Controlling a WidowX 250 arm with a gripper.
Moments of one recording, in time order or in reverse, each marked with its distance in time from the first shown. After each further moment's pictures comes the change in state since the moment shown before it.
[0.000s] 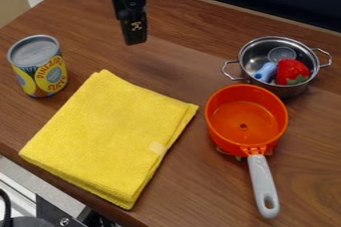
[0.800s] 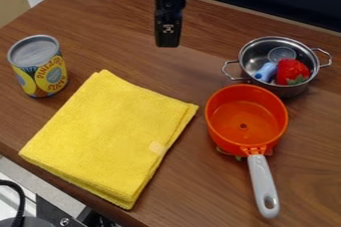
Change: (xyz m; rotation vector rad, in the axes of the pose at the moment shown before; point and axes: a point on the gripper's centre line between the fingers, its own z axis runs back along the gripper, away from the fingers) arm 0.038 -0.031 0.005 -0.029 0.038 -0.321
